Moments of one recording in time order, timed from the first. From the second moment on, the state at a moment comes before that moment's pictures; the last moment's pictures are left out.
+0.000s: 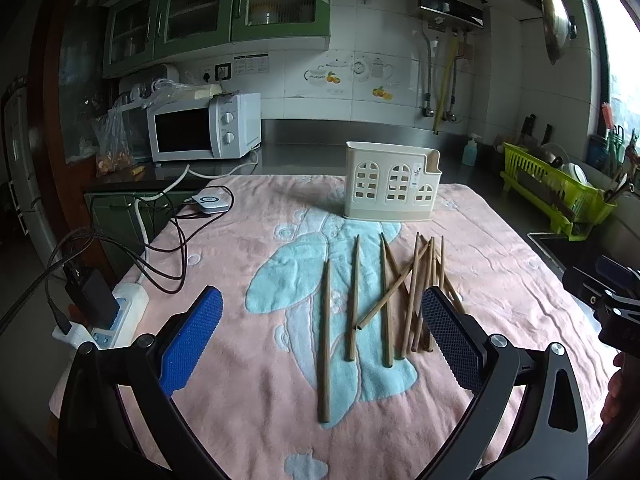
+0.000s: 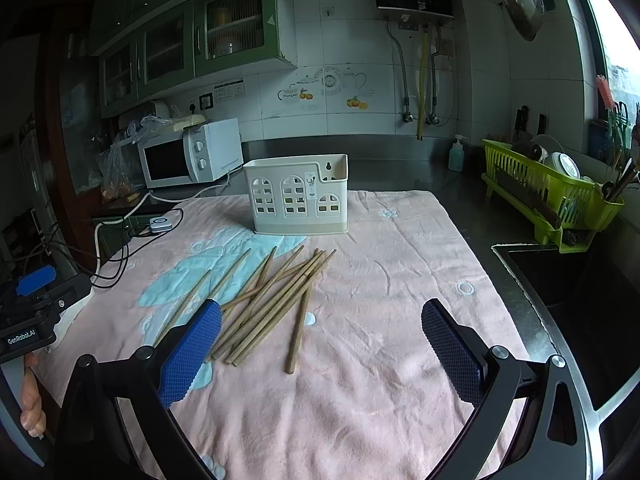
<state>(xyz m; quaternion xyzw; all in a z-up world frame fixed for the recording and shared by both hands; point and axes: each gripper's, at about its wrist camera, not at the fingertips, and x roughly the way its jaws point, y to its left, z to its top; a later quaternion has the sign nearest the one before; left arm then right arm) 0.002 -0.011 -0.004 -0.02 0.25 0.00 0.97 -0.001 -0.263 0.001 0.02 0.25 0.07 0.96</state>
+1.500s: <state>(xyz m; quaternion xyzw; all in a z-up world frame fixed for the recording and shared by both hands) 0.004 -0.013 -0.001 -0.01 0.24 0.01 0.97 0.000 -0.259 -0.003 0.02 0.26 0.07 0.96</state>
